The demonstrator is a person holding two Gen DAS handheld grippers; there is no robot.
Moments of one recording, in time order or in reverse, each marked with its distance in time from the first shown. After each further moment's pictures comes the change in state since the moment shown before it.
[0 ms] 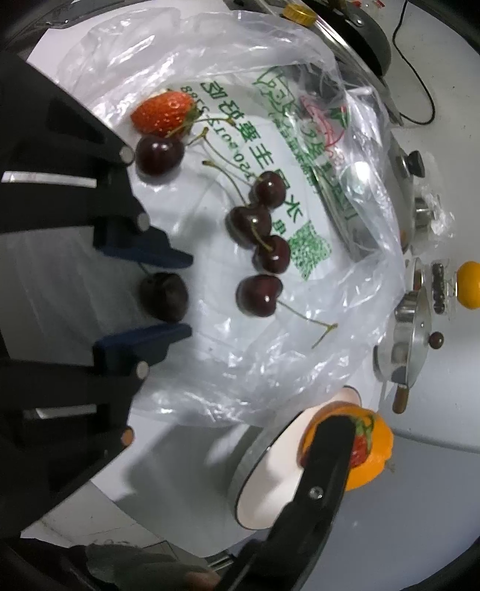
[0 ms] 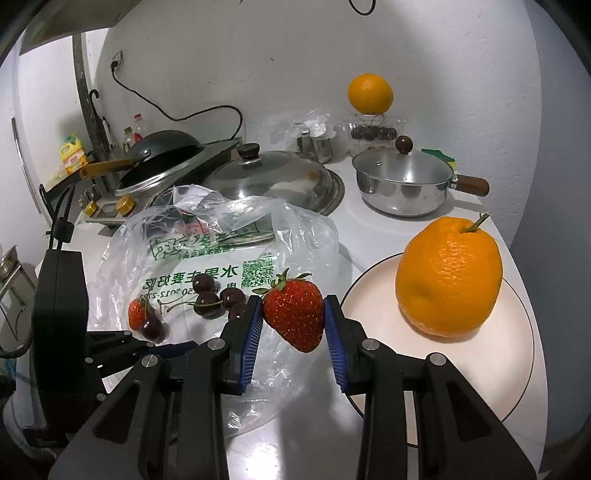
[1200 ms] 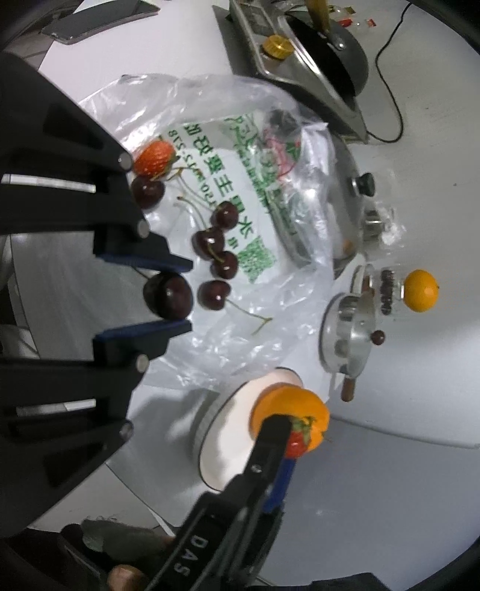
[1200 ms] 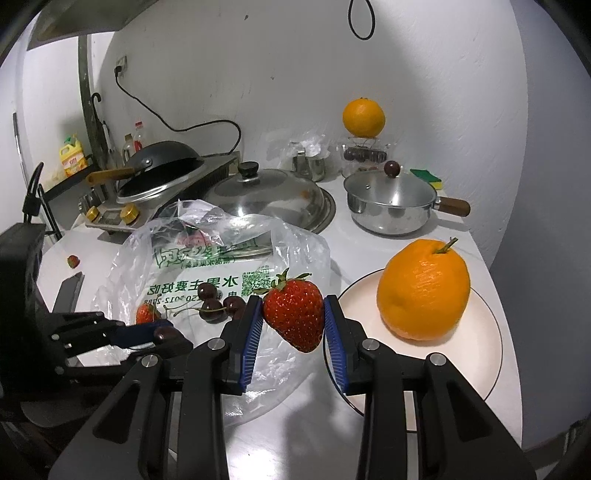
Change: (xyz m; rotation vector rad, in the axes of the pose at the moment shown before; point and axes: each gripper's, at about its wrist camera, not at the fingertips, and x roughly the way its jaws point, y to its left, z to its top) left arm -0.061 0.004 0.009 -0.027 -0.153 -0.015; right arm -0.034 0.004 0.008 -0.027 -0.050 -0.042
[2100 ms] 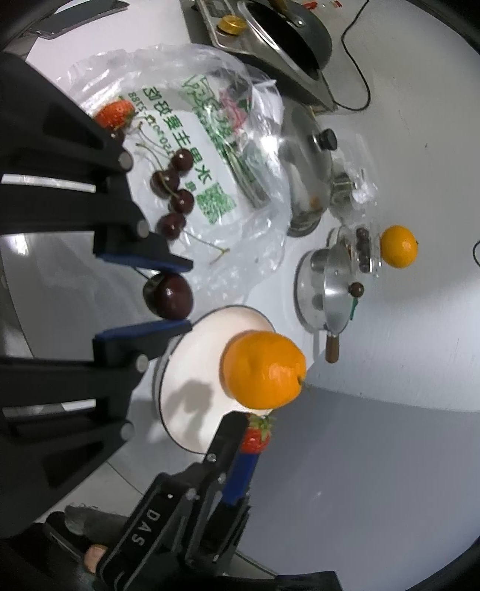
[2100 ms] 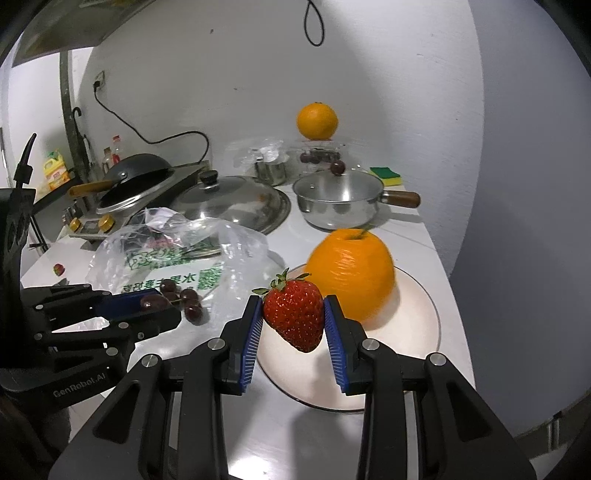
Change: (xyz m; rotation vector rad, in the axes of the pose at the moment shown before) left arm 0.005 -0.064 0.028 0.066 -0.041 -0.040; right arm -0.033 -0.055 -0.018 0.050 -0.022 -0.074
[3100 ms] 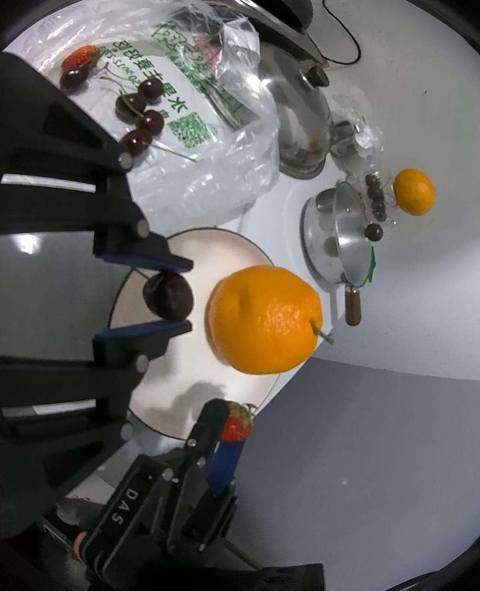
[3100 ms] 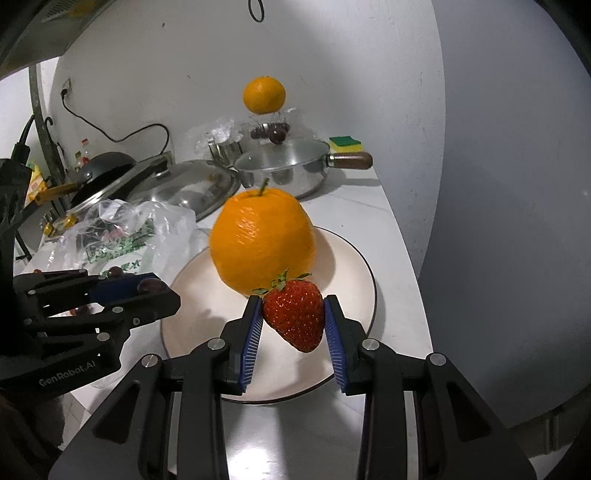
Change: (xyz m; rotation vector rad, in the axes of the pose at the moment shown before) left arm 0.065 -0.056 0.021 0.066 0.071 -0.049; right arm 0.024 -0.076 -0.025 0.078 0.062 -0.037
